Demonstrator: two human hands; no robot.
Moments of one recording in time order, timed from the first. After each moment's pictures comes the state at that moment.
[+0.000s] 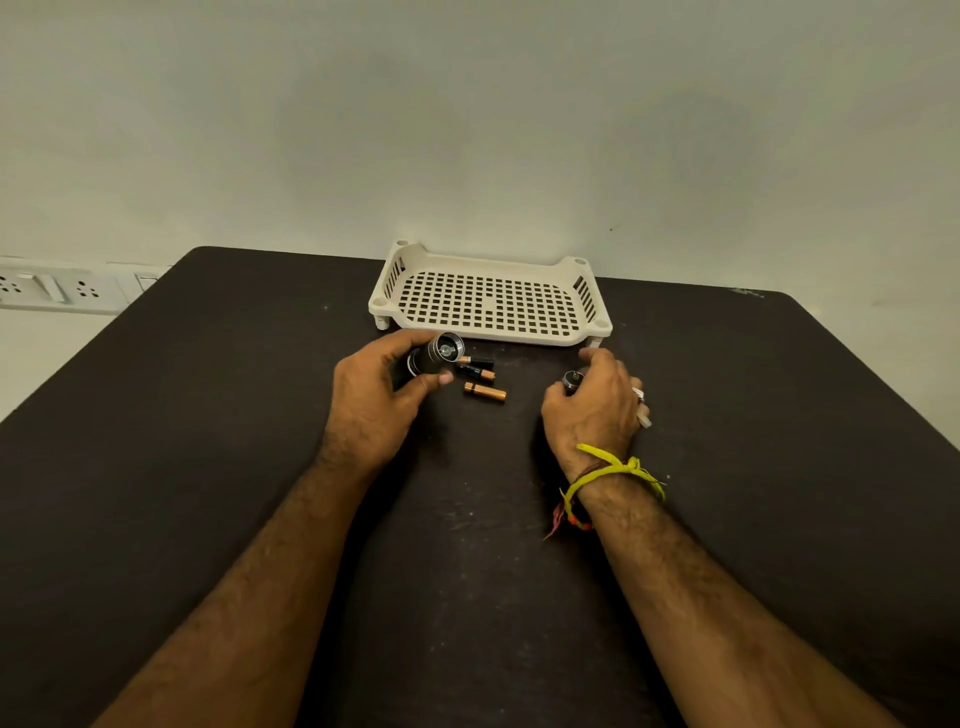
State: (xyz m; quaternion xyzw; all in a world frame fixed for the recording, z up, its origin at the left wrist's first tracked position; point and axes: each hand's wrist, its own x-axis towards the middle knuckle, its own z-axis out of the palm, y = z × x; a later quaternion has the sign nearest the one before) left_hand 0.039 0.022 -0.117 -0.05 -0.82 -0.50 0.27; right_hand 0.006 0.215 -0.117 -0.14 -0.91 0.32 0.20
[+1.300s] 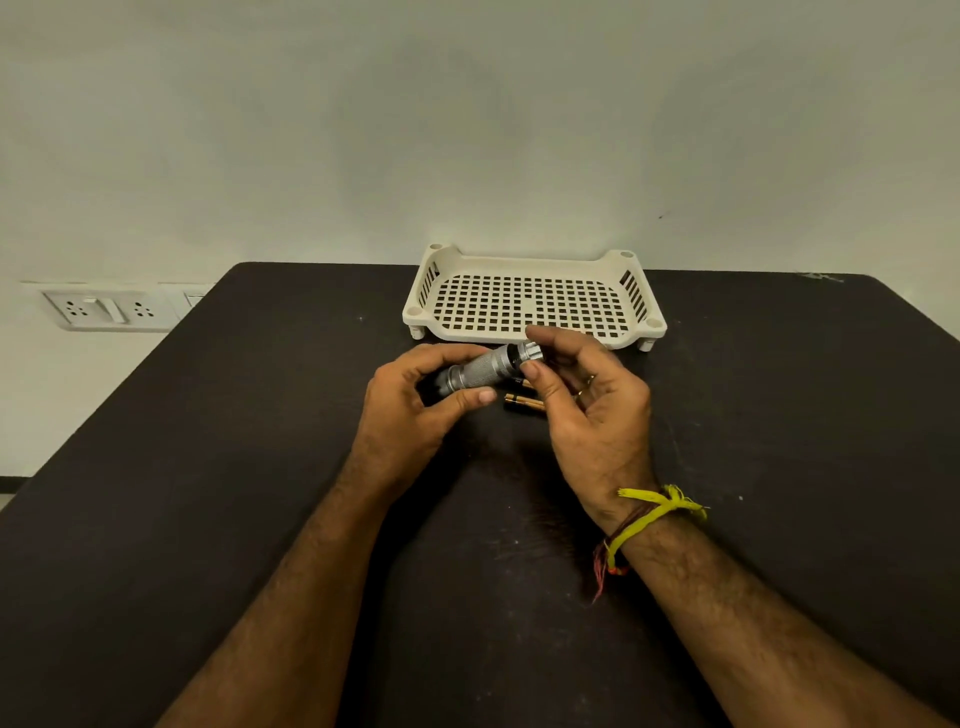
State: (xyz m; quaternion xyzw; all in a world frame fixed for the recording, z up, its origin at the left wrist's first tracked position) left_hand 0.035 0.008 -0.116 -0.10 -0.79 -0.57 0.20; right_hand 0.022 0.183 -0.114 0.18 -0.67 0.69 0.20
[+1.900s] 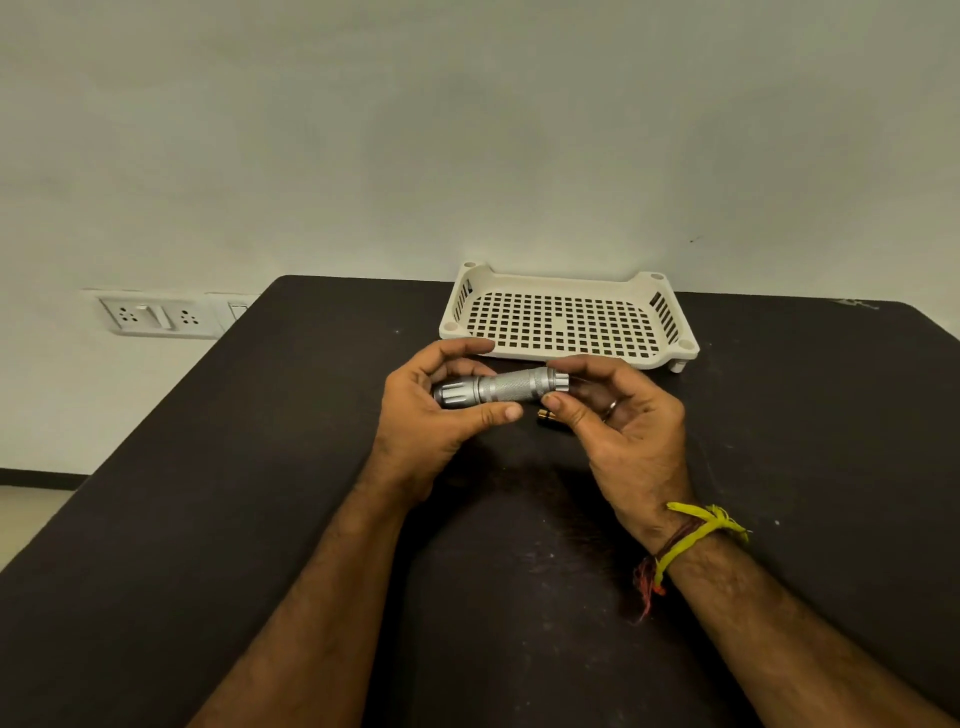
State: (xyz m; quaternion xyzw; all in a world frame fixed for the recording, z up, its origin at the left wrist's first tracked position) left_hand 0.039 -0.003 -0.112 -0.07 -0.68 -0.71 0.16; right_hand 0.022 0.184 -0.116 0.21 -0.62 0.75 0.11
